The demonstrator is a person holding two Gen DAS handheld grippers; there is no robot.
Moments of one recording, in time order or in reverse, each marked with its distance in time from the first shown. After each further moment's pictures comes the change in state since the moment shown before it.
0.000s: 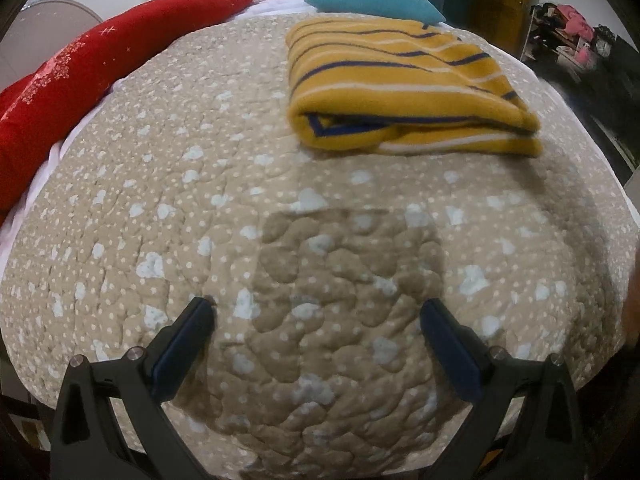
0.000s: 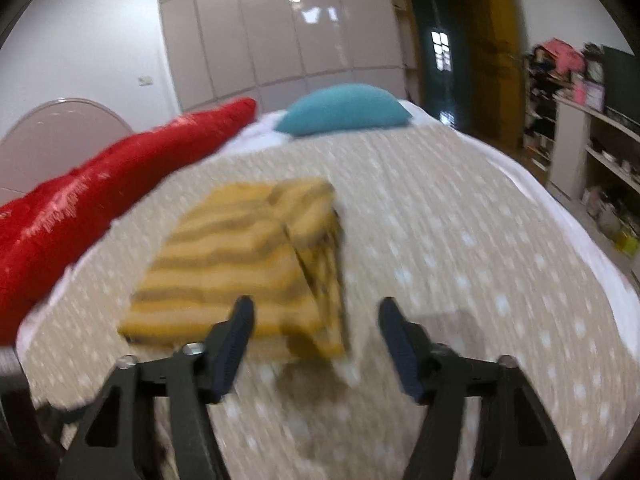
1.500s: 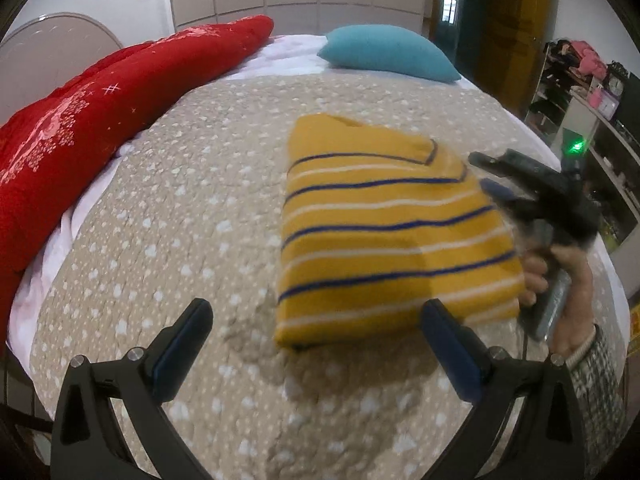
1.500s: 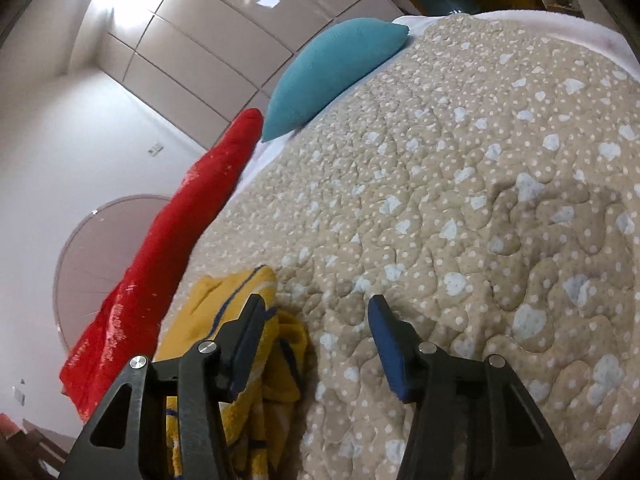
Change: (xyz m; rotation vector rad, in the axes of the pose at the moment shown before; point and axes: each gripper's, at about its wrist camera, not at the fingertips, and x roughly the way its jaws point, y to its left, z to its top) left arm -0.023 -0.008 0.127 -0.064 -0.098 0.036; right arm 0.184 -0.138 0.064 0.458 0.119 0.407
